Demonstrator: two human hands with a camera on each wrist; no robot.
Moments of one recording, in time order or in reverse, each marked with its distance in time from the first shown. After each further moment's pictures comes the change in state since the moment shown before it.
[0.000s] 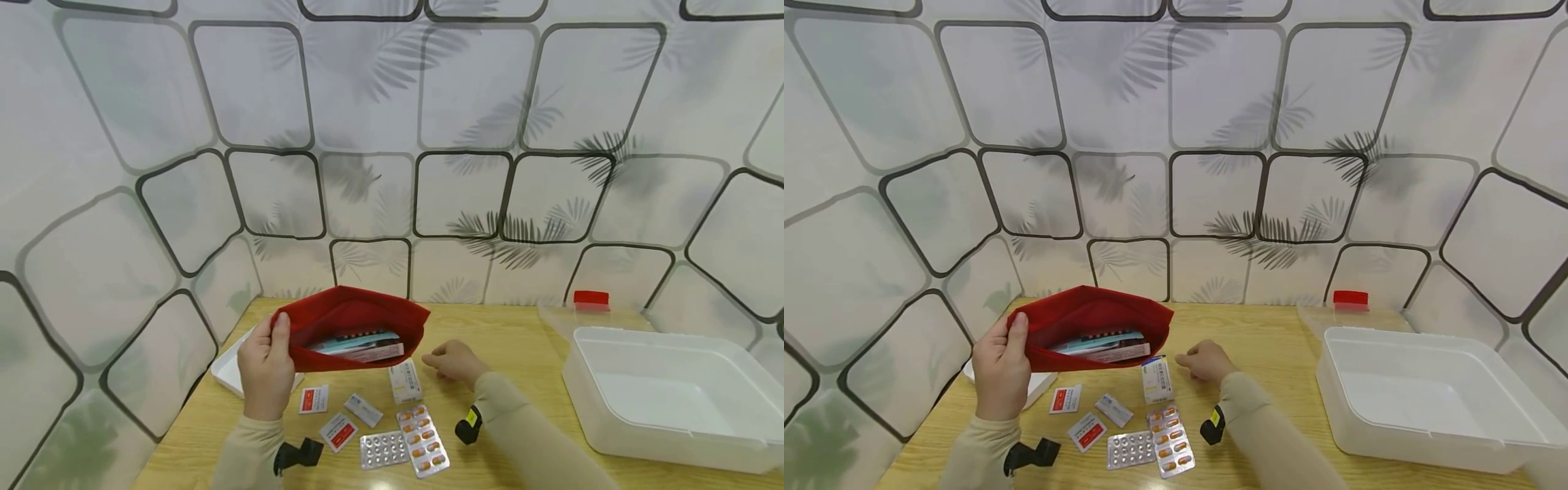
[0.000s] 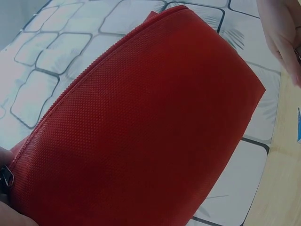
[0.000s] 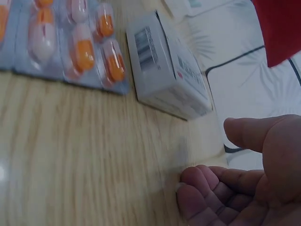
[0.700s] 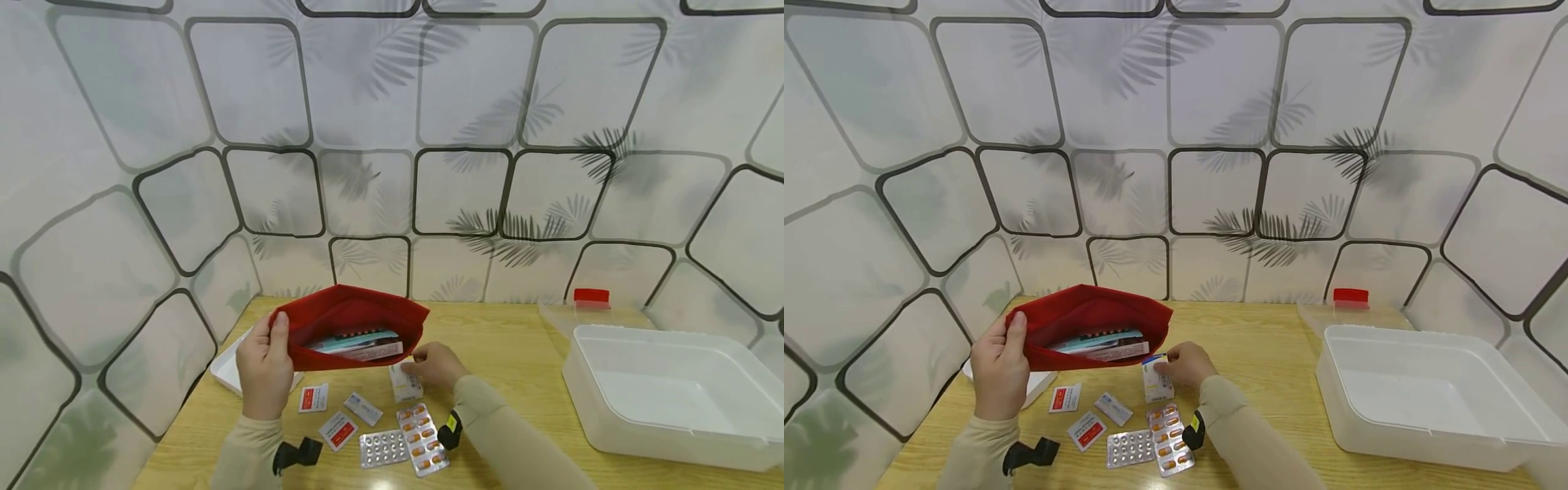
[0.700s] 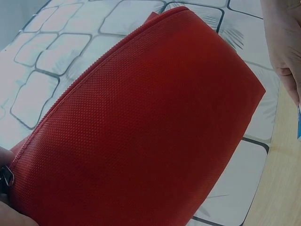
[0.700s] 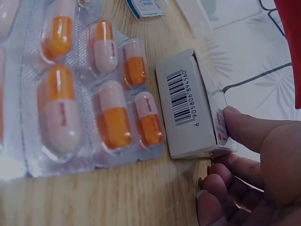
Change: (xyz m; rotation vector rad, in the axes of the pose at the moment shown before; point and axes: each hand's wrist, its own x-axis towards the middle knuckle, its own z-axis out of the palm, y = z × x) left_hand -0.001 0.001 0.000 -0.001 0.000 0.011; right_hand 0.004 -0.011 0.031 -0.106 0.006 -0.184
